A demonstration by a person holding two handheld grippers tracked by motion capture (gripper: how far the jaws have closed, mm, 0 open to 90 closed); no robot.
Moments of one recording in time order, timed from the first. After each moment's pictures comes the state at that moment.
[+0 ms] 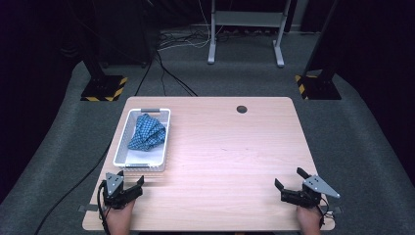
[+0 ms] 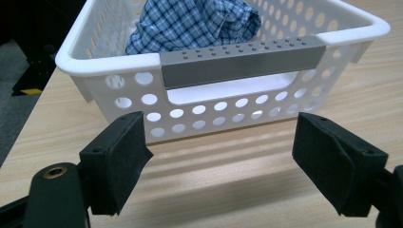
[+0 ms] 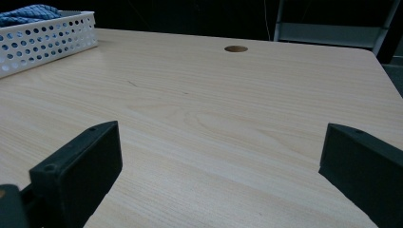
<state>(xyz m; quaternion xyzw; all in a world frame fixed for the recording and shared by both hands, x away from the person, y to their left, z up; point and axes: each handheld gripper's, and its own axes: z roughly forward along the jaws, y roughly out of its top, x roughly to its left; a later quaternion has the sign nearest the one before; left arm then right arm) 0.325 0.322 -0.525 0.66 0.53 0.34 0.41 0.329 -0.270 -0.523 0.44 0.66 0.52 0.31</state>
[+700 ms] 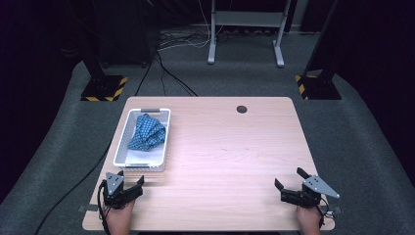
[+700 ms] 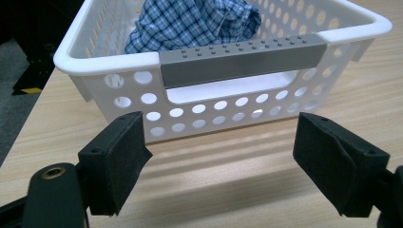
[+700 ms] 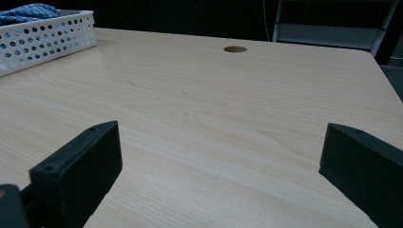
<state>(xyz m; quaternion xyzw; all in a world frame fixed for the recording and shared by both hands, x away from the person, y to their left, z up) 0.325 0.321 -0.525 0.66 0.53 0.34 0.41 0.328 -0.270 -0.523 0.44 0.66 0.52 0.31</state>
